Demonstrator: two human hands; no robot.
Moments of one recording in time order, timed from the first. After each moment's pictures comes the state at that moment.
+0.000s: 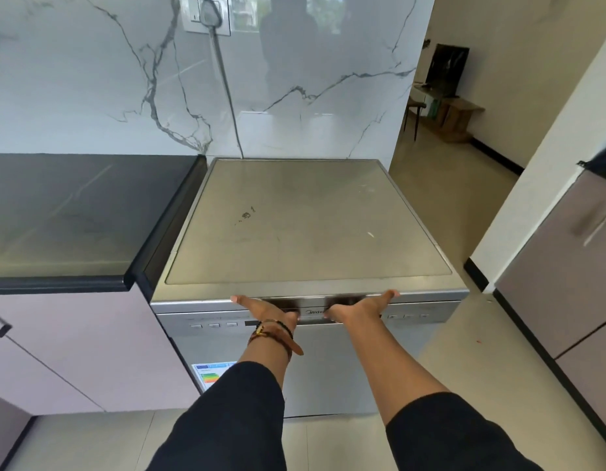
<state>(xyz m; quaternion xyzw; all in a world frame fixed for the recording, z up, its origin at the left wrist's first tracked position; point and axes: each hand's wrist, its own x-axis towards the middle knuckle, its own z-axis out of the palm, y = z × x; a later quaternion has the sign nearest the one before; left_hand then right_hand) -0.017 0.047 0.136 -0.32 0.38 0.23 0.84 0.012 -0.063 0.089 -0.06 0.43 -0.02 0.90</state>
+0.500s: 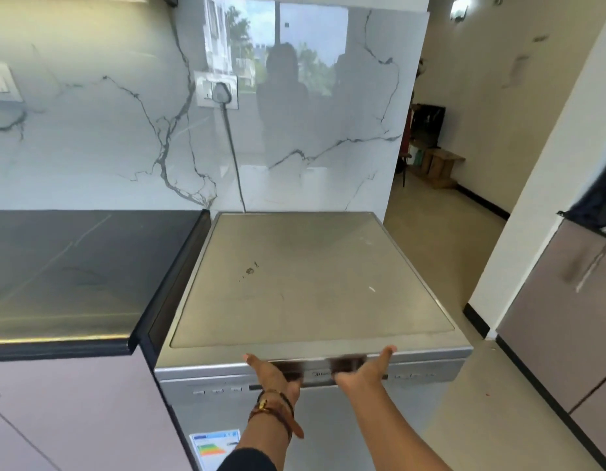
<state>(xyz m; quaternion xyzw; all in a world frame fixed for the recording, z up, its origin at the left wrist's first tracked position) 0.005 0.064 0.062 0.22 0.39 -0.04 0.89 0.004 -0.050 0.085 -0.18 0.39 -0.02 0.90</state>
